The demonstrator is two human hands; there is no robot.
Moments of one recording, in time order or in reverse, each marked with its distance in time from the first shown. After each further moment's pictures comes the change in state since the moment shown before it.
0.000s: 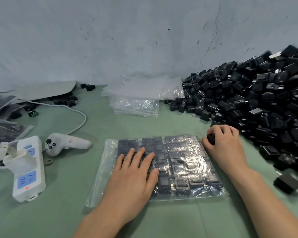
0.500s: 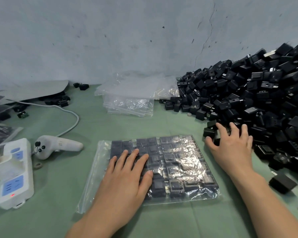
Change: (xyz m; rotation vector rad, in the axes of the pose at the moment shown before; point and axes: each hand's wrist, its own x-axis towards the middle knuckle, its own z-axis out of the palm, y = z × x) left_hand 0.000 0.001 -0.003 -0.013 -0.014 -0.016; right_hand -0.001 0.014 -0.012 -0.124 -0.068 0.181
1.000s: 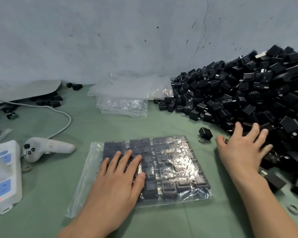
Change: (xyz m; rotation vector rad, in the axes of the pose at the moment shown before) left_hand 0.001 0.000 0.002 0.064 -0.024 0.002; right_hand -0.005 0.008 -0.016 -0.003 0.199 0.233
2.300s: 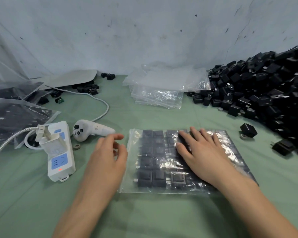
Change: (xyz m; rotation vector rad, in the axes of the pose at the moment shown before) left_hand -0.030 -0.072 -0.042 -0.603 0.460 -0.419; right_hand -0.094 -0.111 0.000 0.007 -0.612 -0.702
